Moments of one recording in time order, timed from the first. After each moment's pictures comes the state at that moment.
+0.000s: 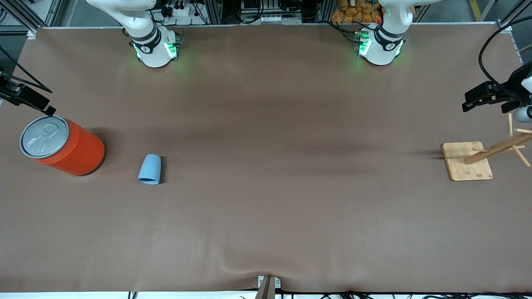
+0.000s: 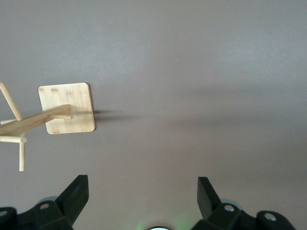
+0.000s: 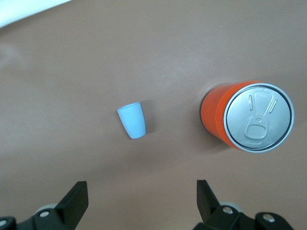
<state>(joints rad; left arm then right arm) 0.10 0.06 -0.12 -1.47 0.00 1.46 0.02 -0.07 0.00 0.05 -1.47 0.02 1.49 0.27</state>
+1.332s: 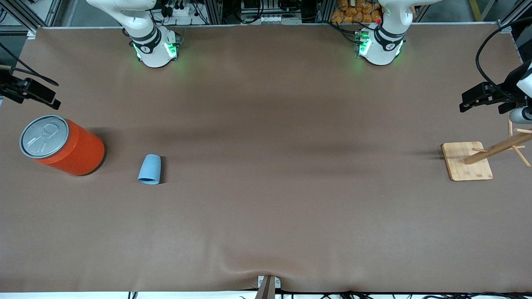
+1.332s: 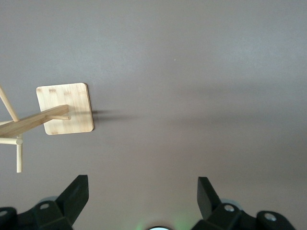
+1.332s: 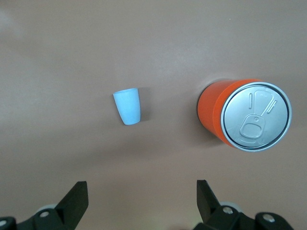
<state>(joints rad) 0.10 0.06 -0.13 -1.47 0.00 1.46 0.02 -0.07 0.02 0.05 -1.47 0.01 1.44 0.18</state>
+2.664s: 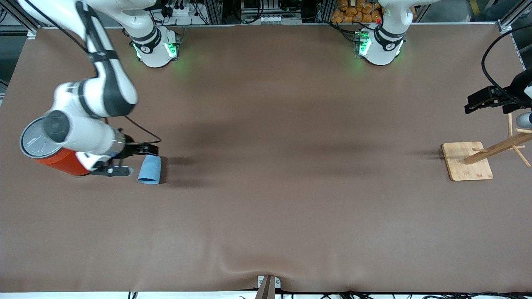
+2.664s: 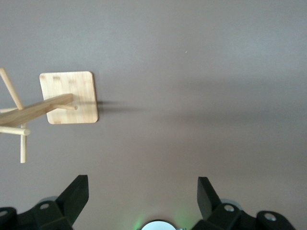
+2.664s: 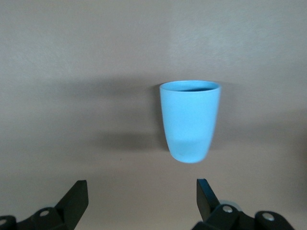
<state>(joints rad) 0.14 0.08 -0.11 -1.48 0.01 1.44 0.02 0.09 0.26 0.07 -2.01 0.10 2.16 0.13</state>
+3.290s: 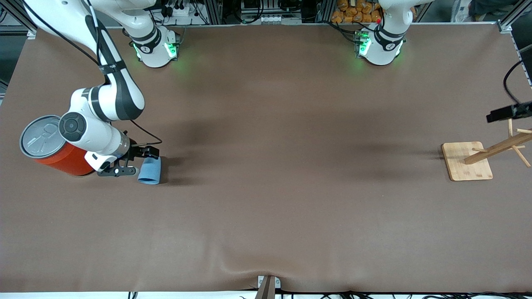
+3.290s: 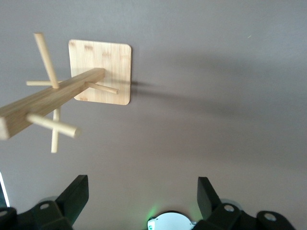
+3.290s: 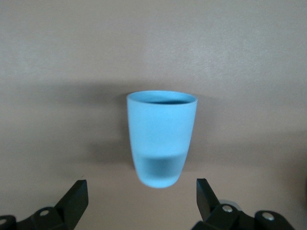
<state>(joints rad) 0.25 0.21 -0.11 -1.49 0.09 1.44 0.02 0.06 0.30 0.05 -2.07 0.03 2.29 0.05</state>
